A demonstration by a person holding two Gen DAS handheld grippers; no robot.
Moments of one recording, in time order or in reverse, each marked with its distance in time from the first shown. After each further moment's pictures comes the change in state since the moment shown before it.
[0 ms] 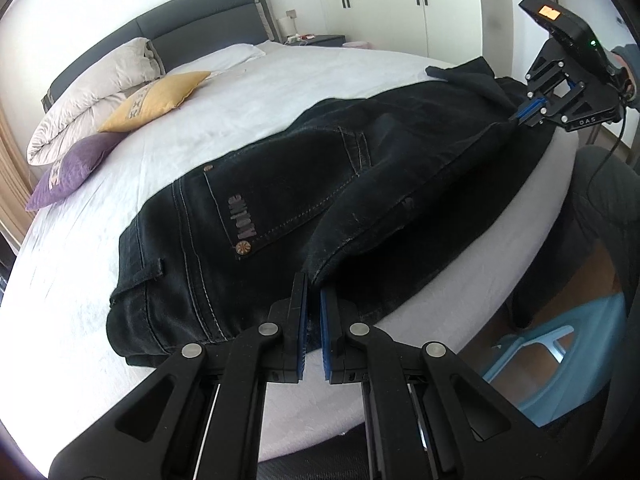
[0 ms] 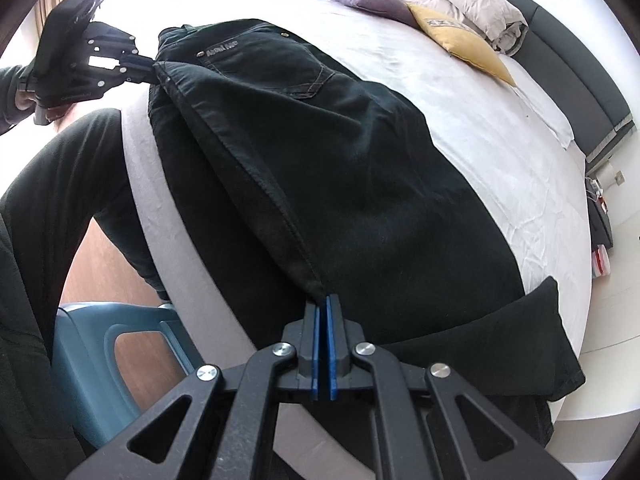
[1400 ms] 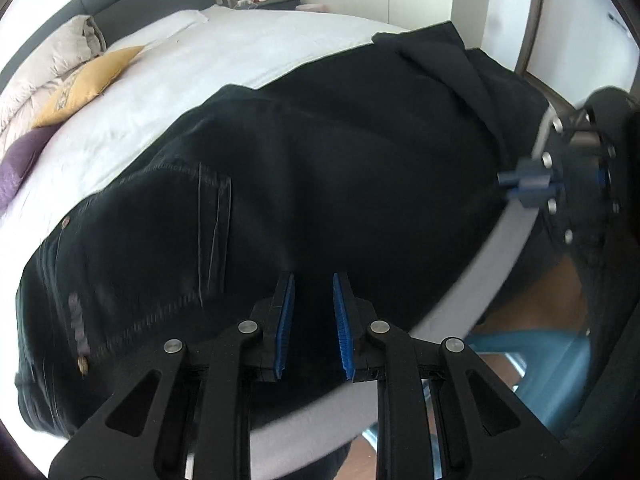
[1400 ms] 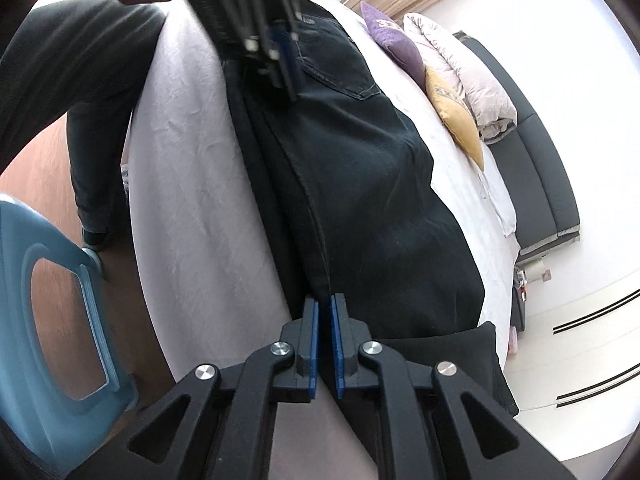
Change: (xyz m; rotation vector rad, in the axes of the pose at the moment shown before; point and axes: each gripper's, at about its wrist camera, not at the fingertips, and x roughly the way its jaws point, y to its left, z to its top) left arm 0.141 -0.048 0.110 0.044 0.146 -0.168; right arm 0.022 0.081 -0.050 -0.342 -0.097 -0.363
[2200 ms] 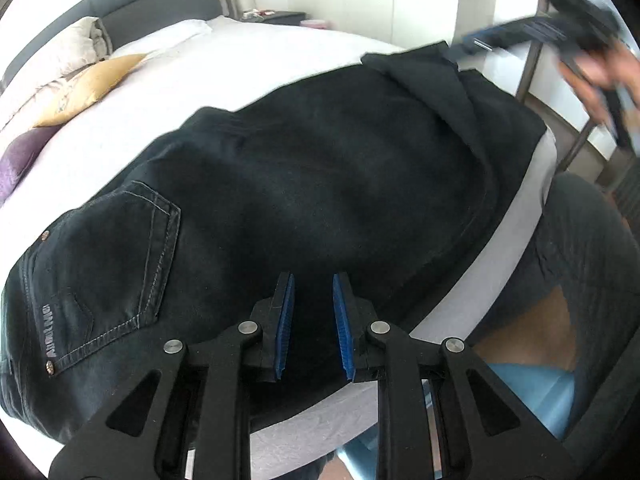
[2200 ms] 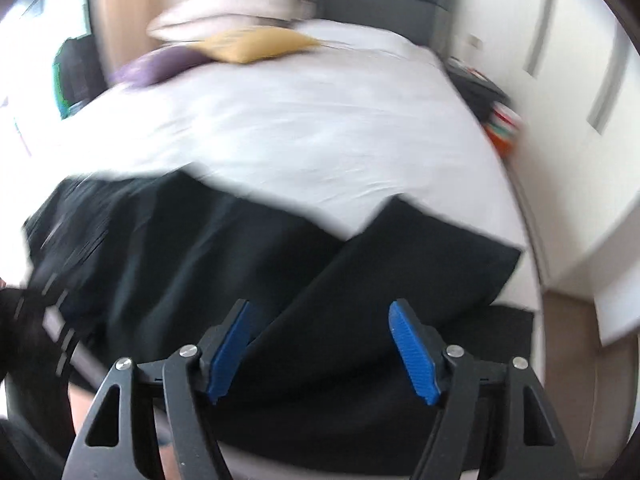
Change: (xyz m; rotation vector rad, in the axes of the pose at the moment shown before) left arm 0.029 -0.022 0.050 -0.043 -0.072 -0.002; right arm 0.027 -0.235 -0.063 1.031 0.175 0.086
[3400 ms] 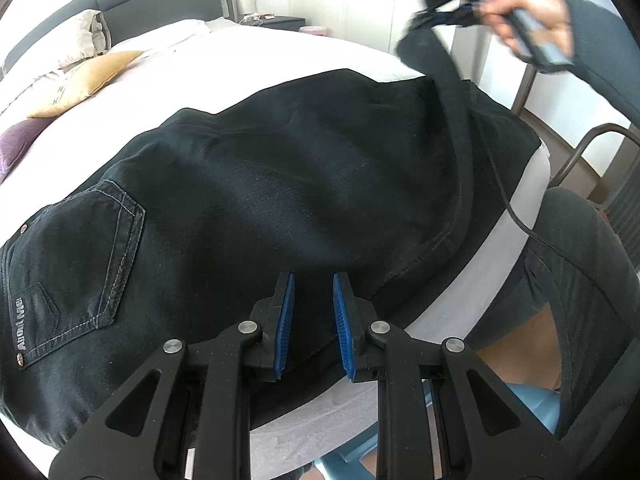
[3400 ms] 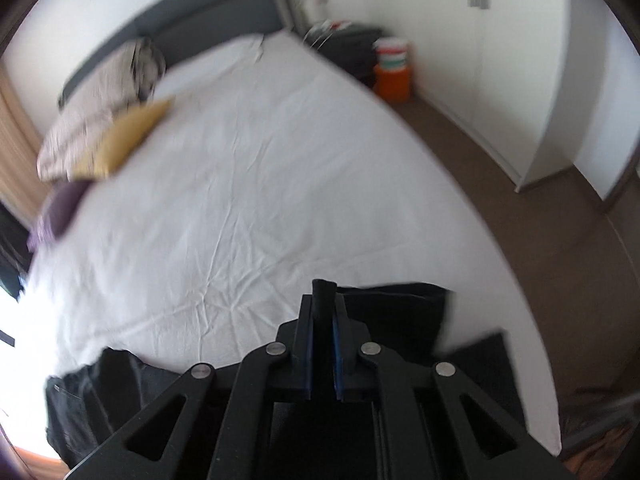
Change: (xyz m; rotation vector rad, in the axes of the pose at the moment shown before) left arm 0.000 -0.012 -0.022 -0.040 -0.018 -0.038; right arm 0.014 -0.158 0.023 0.570 -0.047 -0.048
